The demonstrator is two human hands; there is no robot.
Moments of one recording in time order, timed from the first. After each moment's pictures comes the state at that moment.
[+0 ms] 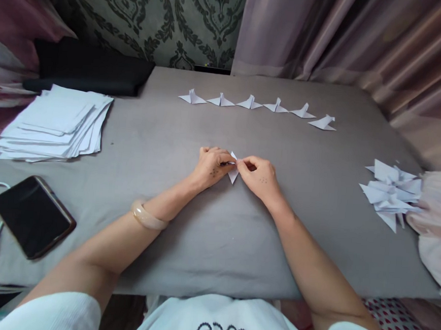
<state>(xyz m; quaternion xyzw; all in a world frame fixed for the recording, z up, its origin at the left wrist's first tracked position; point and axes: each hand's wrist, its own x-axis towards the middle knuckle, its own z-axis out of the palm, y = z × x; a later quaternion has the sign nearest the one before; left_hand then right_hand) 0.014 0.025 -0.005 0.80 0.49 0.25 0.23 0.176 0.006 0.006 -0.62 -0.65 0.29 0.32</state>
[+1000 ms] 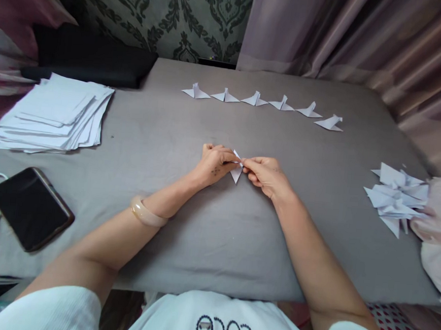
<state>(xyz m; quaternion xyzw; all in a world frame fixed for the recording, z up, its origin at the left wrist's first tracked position) 0.014 0.026 -0.003 0.81 0.48 0.24 0.24 0.178 0.018 0.016 -0.63 -0.39 0.59 0.32</state>
